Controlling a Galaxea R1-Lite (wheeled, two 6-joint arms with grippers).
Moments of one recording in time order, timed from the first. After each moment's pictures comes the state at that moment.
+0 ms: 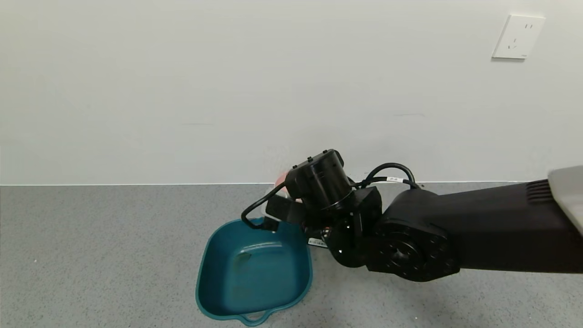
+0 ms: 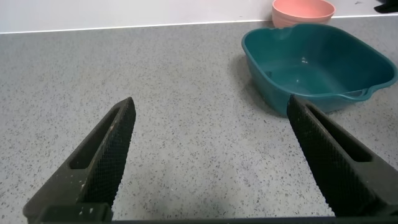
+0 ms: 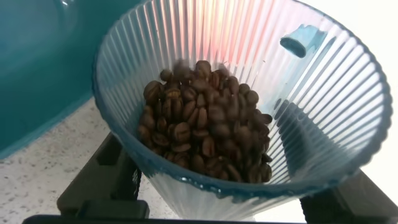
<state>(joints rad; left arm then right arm) 0.00 0.00 0.00 0.00 0.00 0.00 0.89 2.11 -1.54 -0.01 -0.62 -0.82</state>
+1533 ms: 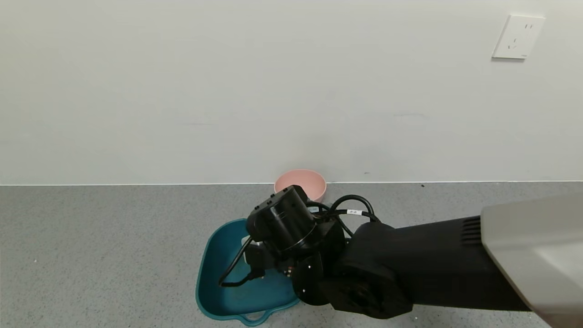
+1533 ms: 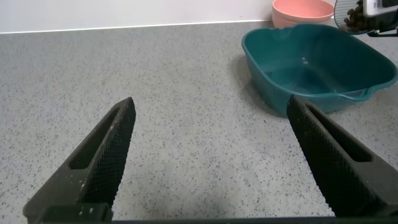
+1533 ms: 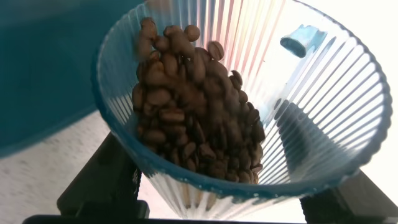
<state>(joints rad) 0.00 0.00 0.00 0.00 0.00 0.00 0.98 2.21 -1.56 -0.01 -0.78 -1.16</state>
